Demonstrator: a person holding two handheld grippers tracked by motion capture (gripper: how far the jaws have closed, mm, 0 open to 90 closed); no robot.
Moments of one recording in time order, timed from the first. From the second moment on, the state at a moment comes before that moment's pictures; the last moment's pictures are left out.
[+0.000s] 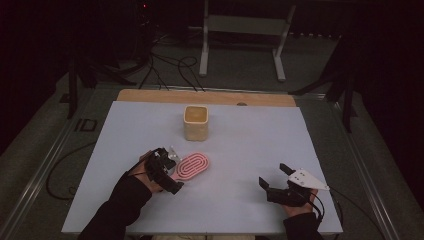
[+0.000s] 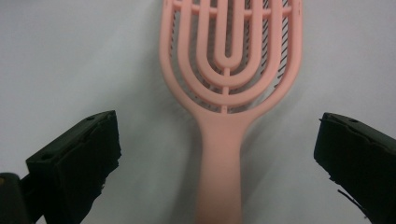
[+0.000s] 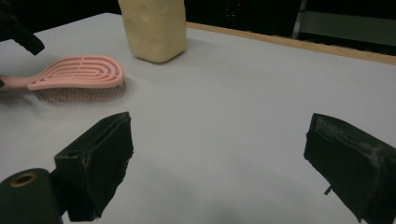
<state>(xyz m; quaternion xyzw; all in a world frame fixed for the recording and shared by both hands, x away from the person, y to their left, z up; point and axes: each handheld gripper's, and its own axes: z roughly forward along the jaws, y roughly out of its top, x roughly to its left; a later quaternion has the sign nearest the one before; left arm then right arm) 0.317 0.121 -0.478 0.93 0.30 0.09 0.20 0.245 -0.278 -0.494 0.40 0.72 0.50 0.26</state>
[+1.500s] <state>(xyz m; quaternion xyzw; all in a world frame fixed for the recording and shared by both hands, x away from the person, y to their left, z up) 0.331 0.103 -0.487 0.94 0.33 0.03 0.10 0.246 -0.278 -0.495 0.41 0.72 0.49 0.26</state>
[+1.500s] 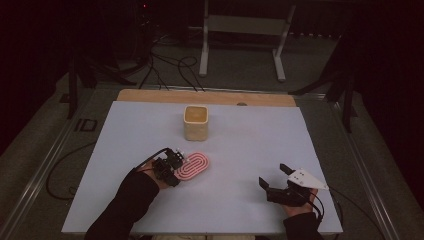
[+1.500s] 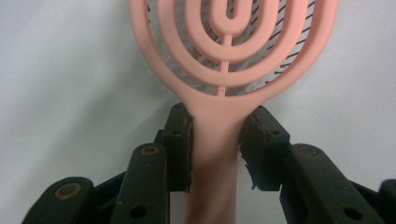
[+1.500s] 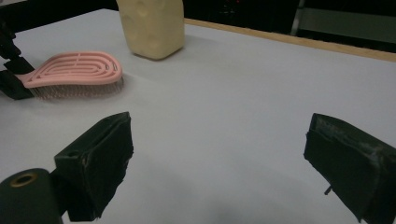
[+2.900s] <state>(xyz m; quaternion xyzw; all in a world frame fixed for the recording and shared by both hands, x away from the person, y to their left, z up) 0.325 0.120 -0.465 0.89 0.35 0.13 0.24 0.247 -0.272 -0.498 0.40 0.73 0.49 0.25</state>
